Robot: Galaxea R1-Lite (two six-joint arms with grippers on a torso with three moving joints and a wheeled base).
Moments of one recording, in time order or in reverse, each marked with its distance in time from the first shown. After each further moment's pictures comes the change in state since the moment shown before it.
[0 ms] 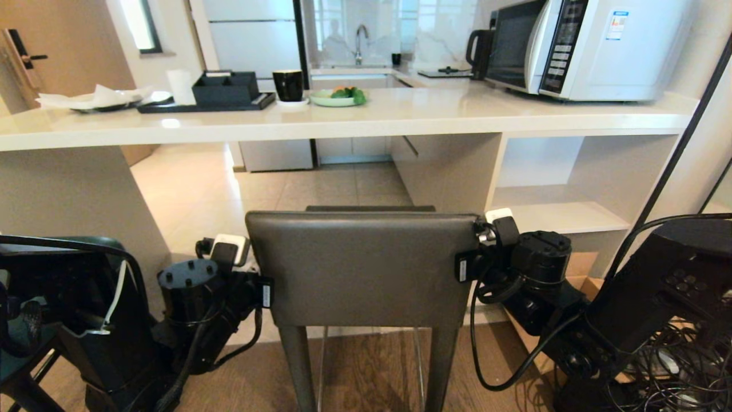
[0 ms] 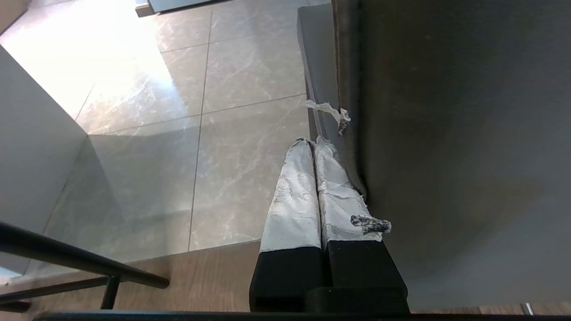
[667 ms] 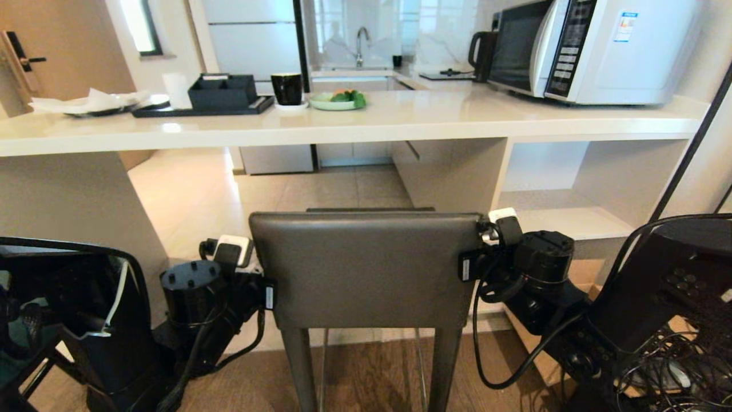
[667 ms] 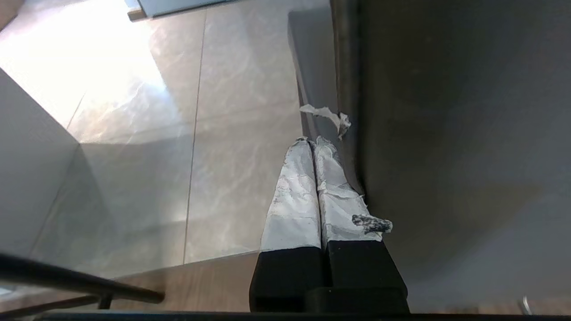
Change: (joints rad) left arm -0.012 -0.001 -0.001 0.004 -0.007 0.000; right arm -0.003 -0.001 0.004 -0.001 -0.002 0.000
